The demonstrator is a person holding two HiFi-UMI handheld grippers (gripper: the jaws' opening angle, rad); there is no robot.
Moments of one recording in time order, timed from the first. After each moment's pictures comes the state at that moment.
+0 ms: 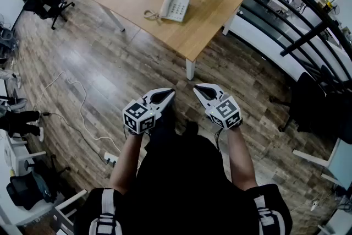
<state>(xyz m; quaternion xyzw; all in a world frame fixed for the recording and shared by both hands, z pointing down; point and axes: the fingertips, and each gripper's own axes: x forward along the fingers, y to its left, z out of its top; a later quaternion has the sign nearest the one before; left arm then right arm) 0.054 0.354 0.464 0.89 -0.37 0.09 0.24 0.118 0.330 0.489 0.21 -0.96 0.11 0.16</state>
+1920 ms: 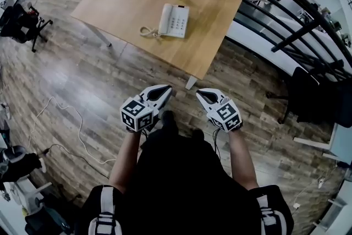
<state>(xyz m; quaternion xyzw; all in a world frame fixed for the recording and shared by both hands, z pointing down) -0.072 0.219 0.467 0.92 -0.30 0.08 0.24 0.021 0.235 0.519 0.30 -0.92 0.13 0.22</state>
